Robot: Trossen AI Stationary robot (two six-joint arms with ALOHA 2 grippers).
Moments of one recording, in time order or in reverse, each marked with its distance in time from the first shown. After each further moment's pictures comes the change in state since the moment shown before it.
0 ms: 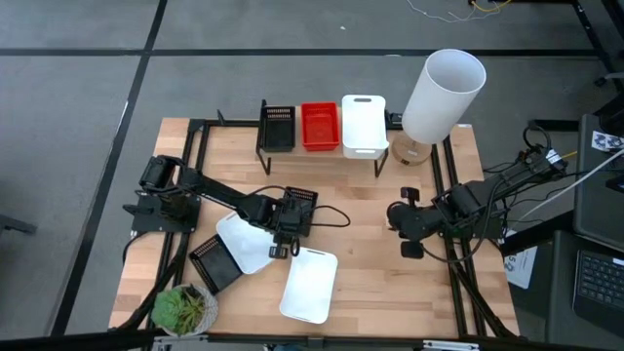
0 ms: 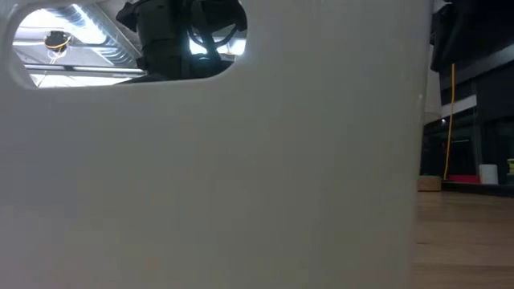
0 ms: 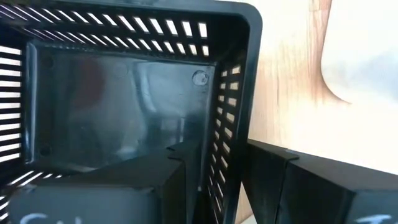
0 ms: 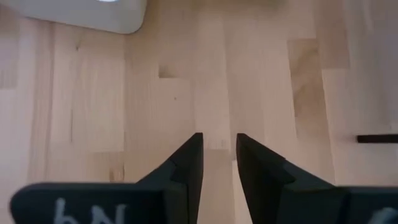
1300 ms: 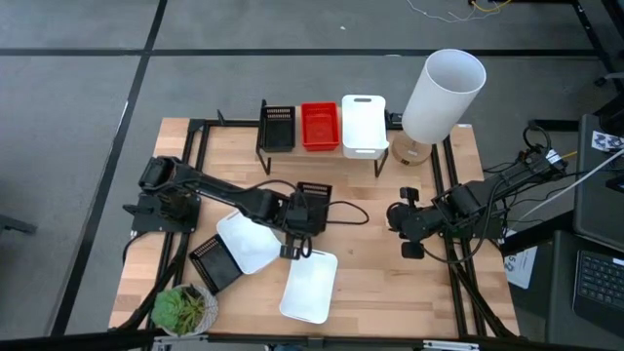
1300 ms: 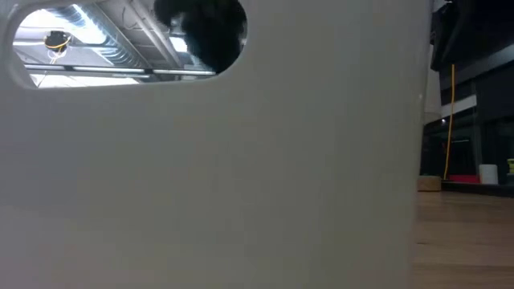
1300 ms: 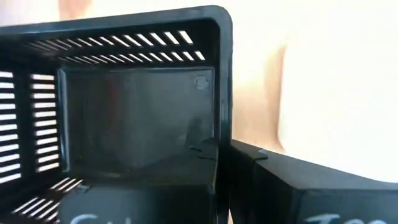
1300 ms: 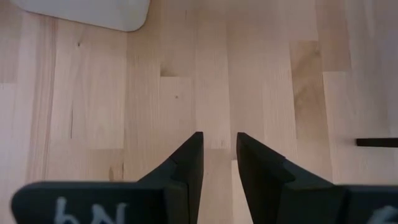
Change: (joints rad) left arm -0.031 -0.002 0.328 -0.214 -0.066 0.055; right arm 0.000 0.000 0.000 0.002 -0.001 -0.022
